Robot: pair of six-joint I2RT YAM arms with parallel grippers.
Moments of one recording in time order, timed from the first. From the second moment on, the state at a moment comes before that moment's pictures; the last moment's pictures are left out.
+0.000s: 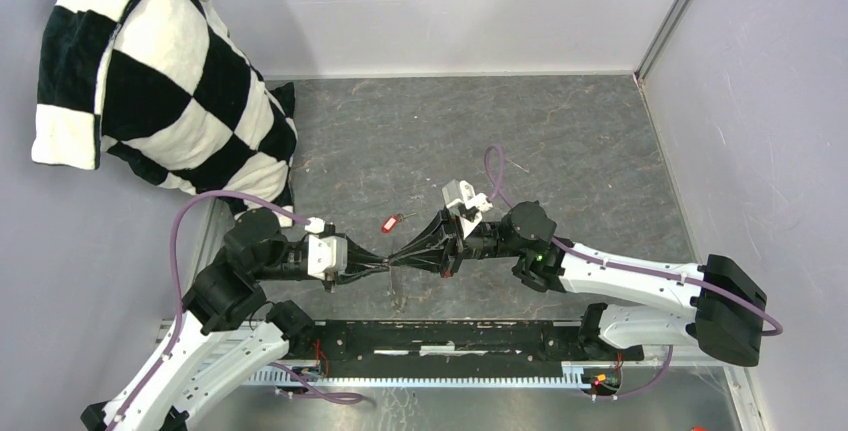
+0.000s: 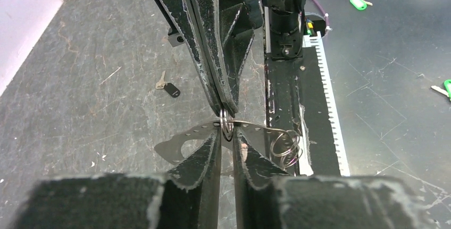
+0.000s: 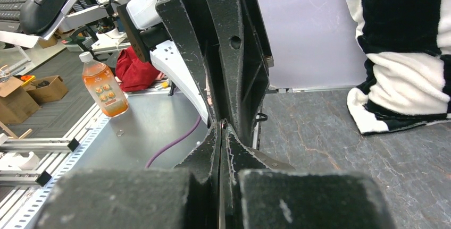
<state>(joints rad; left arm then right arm) -0.68 0.47 0.80 -0.54 0.80 0.34 1.11 1.18 0.69 0.77 -0.58 0.33</state>
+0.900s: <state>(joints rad) -0.68 0.52 0.84 -0.61 0.76 0.35 1.09 1.25 1.24 -0.08 -0.59 -0.06</state>
